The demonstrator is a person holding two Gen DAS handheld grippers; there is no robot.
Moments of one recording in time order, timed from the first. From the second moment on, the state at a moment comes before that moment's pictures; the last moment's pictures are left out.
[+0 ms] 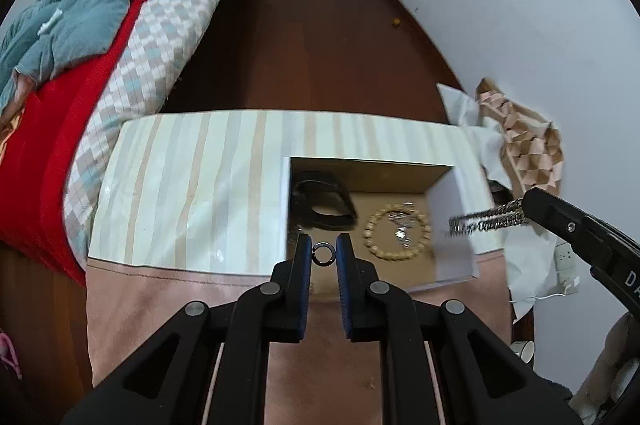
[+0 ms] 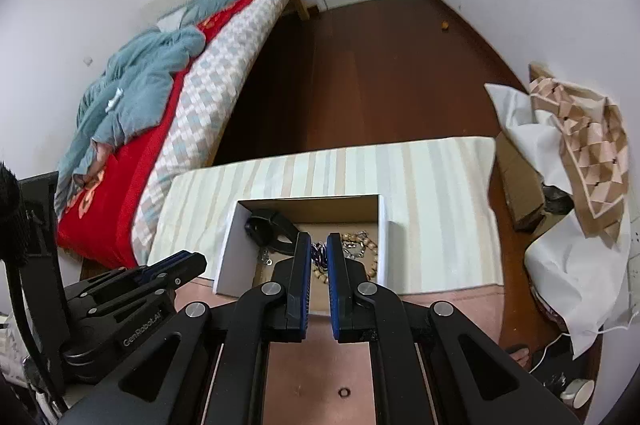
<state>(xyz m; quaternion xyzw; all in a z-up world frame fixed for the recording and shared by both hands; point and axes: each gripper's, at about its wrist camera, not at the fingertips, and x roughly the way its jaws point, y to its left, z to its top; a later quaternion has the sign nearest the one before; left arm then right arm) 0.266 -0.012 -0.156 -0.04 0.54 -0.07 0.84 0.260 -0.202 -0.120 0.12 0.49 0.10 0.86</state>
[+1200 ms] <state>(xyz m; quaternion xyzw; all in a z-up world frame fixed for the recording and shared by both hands) 0.233 0.006 -0.142 0.03 0.50 0.03 0.87 0.238 -0.186 -0.151 -0.02 0.54 -0.02 0.84</state>
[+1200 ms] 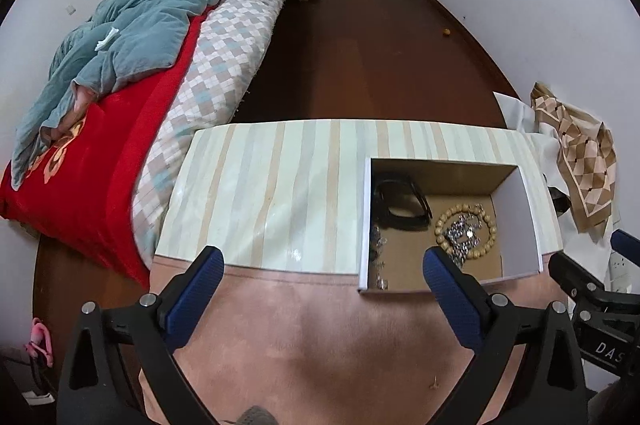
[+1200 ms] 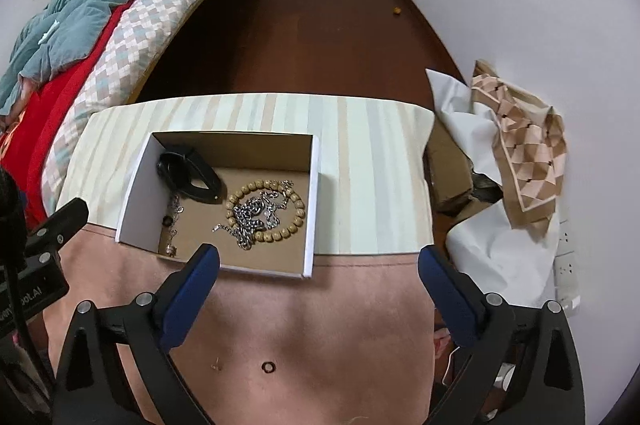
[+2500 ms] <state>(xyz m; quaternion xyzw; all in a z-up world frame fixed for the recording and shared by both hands) 0.115 0.016 -0.140 0.02 0.46 0.11 0.88 0.111 -0.184 -0.143 0.03 0.50 0.01 0.87</state>
